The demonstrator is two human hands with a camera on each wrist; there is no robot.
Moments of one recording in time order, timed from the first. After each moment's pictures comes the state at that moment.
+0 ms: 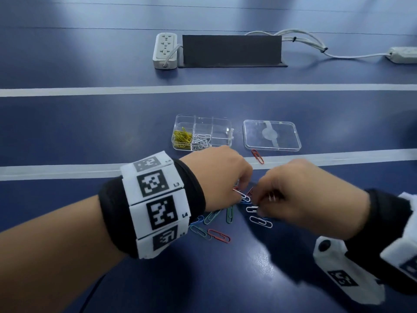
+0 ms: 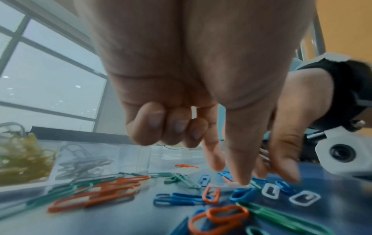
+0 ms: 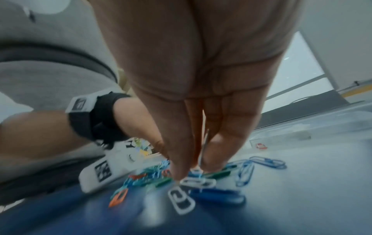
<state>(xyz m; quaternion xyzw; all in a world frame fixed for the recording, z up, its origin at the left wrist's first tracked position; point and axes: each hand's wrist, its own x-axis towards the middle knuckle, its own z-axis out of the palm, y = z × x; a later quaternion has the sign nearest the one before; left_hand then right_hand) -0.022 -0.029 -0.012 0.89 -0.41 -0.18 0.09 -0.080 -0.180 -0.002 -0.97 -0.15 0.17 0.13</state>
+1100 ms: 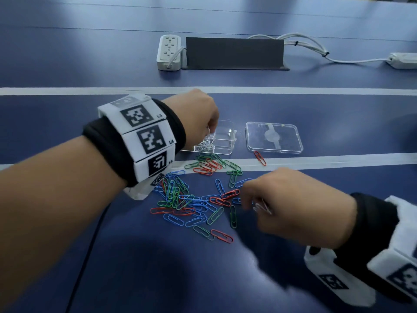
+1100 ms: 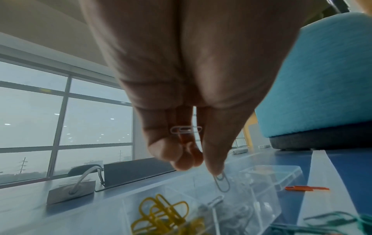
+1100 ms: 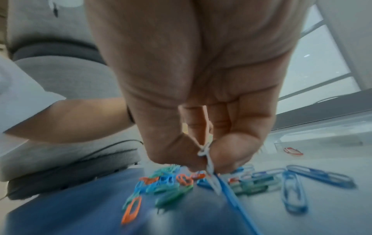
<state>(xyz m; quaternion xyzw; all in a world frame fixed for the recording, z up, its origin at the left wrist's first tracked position) 0.049 -0.007 0.008 0.94 -0.34 -0.06 0.05 -0.084 -0.157 0.004 -0.96 -0.16 0.20 0.07</state>
